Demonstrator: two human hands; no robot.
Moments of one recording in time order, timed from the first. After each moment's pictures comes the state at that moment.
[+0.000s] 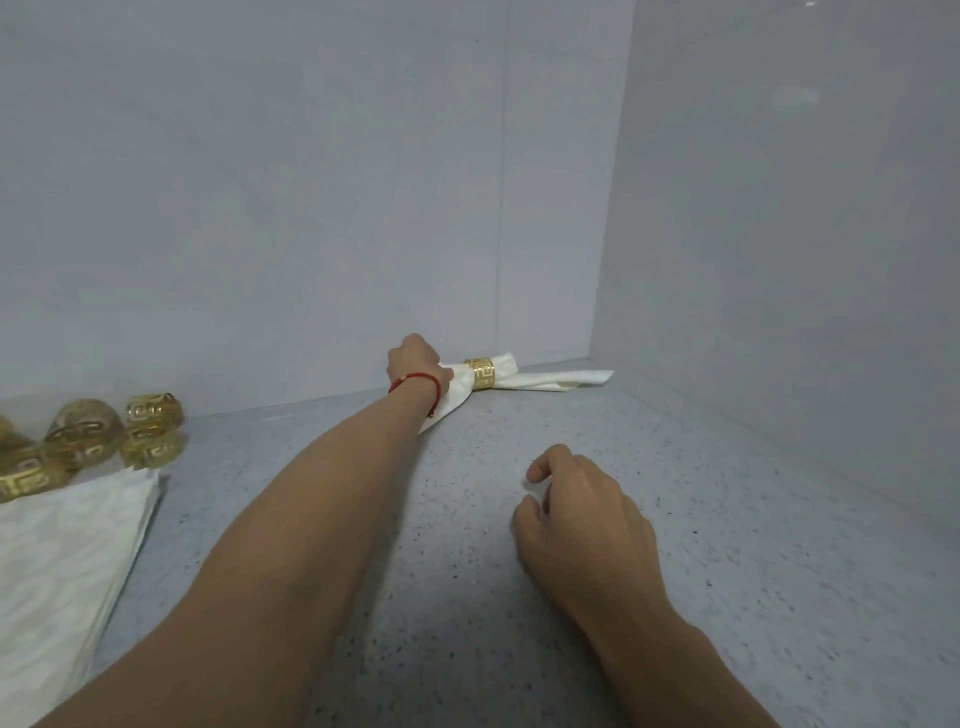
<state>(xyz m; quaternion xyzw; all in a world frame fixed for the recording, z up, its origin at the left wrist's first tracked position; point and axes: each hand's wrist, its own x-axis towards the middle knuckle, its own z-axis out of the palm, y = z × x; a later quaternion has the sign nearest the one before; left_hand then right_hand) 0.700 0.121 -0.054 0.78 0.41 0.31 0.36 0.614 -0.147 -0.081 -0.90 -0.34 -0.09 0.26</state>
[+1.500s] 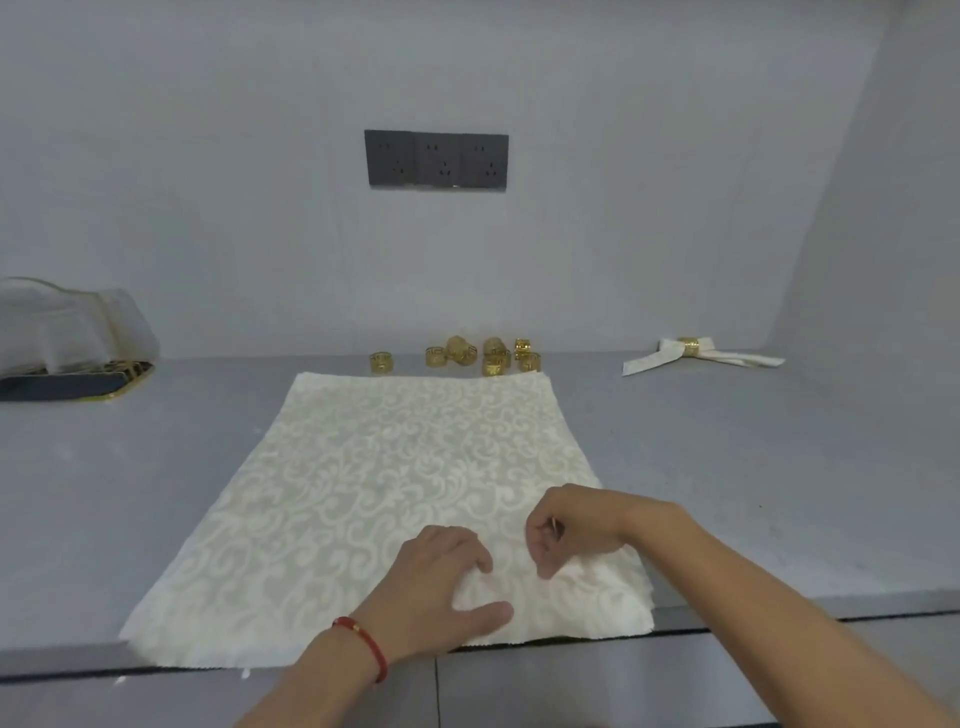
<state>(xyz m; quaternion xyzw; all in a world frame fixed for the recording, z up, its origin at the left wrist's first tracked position) 0.016 -0.074 -0.061 0.94 0.25 0.12 0.20 0.261 -0.136 -0.015 -0.68 -0.67 0.31 0.03</state>
